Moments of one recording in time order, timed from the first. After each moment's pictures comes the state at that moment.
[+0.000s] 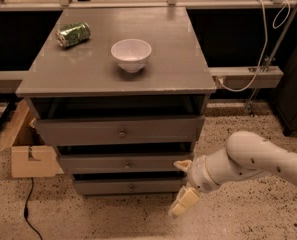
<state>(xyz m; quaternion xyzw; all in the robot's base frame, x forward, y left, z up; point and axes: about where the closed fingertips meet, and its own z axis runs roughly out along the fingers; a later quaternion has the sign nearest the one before) 0.431 -0.084 0.592 -0.56 0.74 0.28 0.23</state>
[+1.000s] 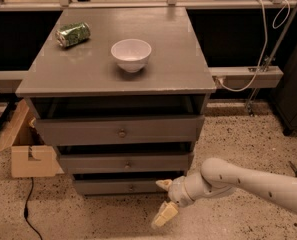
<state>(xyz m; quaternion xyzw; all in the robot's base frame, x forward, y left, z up) 0.442 -0.031 0.438 -0.54 0.72 0.37 0.23</state>
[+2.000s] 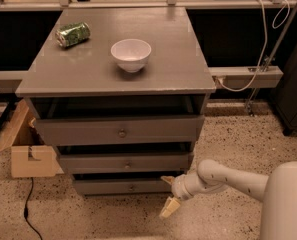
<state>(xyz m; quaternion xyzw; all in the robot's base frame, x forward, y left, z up) 0.511 -0.061 0.322 -0.60 0.70 0.30 0.26</state>
